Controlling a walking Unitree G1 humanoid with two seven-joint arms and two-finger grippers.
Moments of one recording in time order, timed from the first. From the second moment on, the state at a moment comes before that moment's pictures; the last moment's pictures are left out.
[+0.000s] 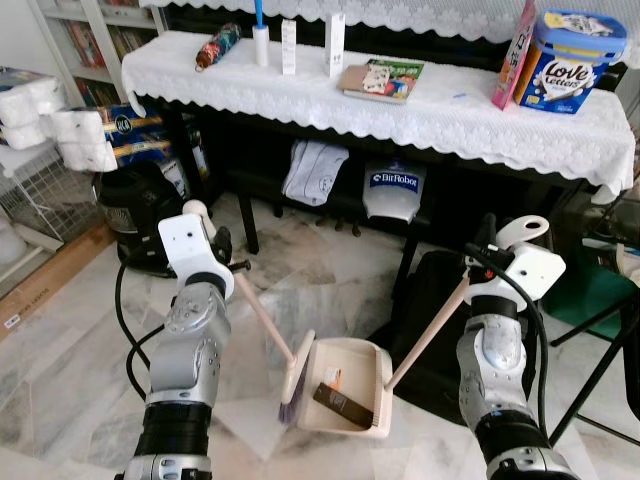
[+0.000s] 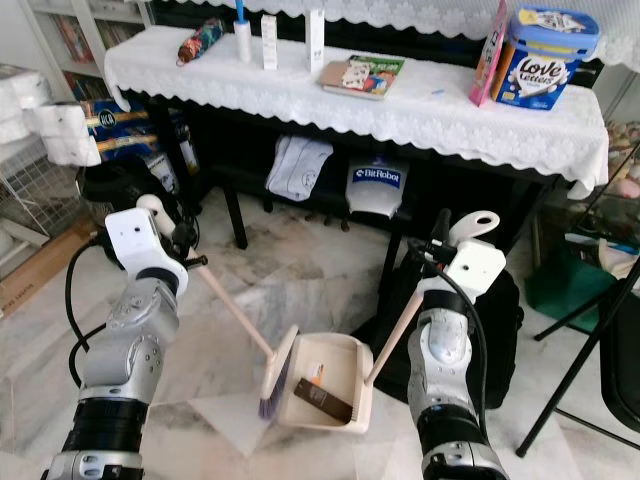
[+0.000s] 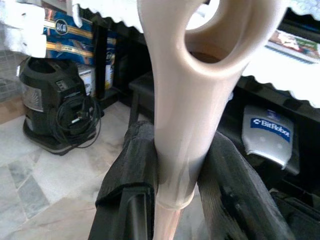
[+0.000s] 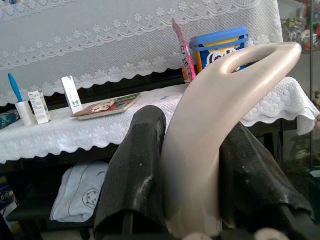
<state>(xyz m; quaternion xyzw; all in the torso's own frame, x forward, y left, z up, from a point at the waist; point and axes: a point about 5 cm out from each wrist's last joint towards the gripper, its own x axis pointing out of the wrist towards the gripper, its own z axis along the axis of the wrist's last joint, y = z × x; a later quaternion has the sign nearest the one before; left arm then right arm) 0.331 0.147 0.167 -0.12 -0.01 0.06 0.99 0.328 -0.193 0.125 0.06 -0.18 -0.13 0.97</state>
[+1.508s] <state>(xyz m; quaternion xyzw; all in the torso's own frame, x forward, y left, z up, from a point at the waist) 0.335 0.157 0.159 -0.02 -0.09 0.05 0.99 0.328 -0.182 0.121 0.05 -0.18 -0.11 0.98</state>
